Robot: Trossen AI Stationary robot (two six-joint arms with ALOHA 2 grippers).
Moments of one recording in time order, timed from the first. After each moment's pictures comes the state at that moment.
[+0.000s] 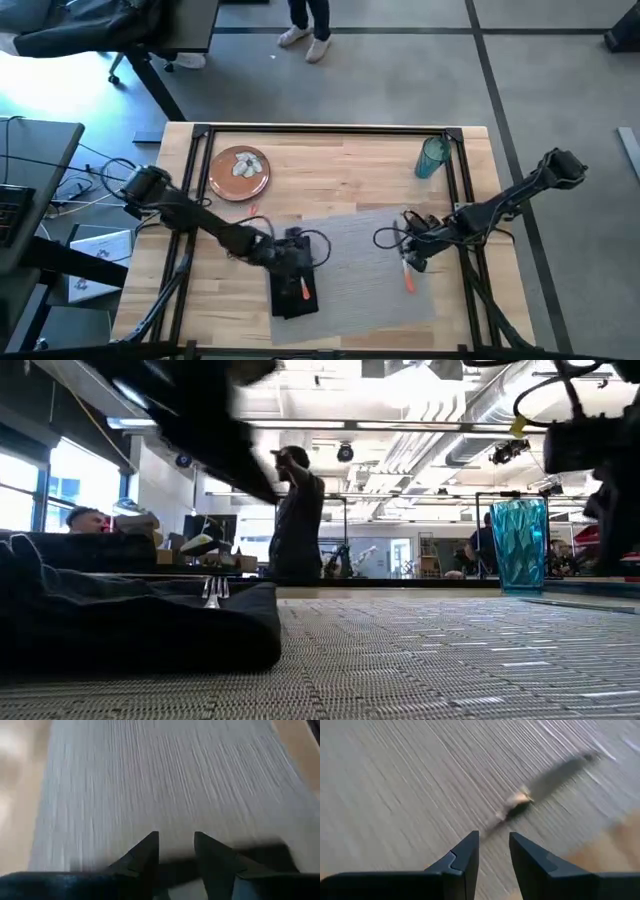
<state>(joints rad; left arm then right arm) -0.50 1.64 0.99 -0.36 -0.27 -0.49 0.51 1.04 0.52 -0.68 0.15 0.96</state>
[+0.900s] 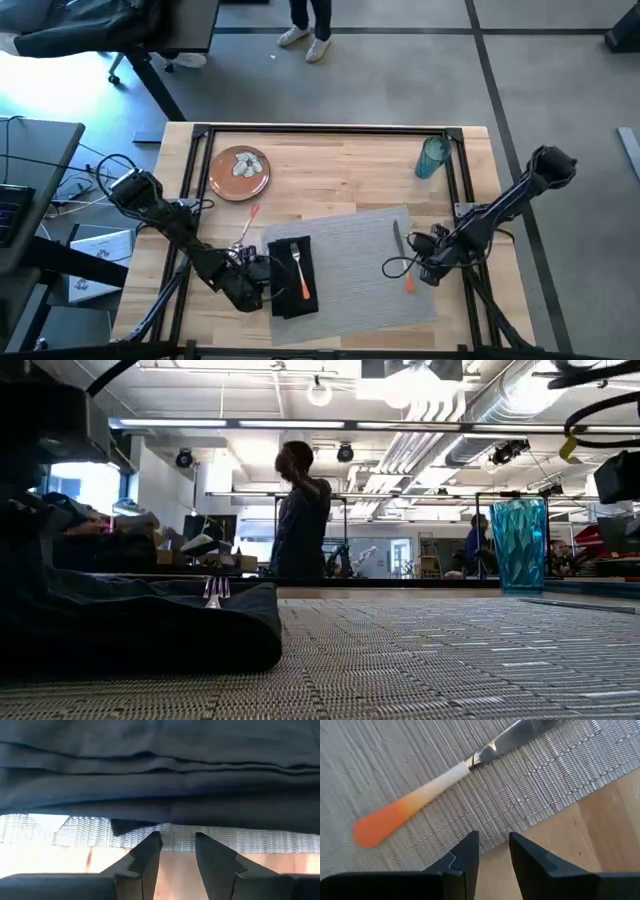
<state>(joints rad) -0.74 1.66 0.73 -0.30 -0.38 -0.91 0.71 1.19 0.43 -0.57 0.16 1.05</state>
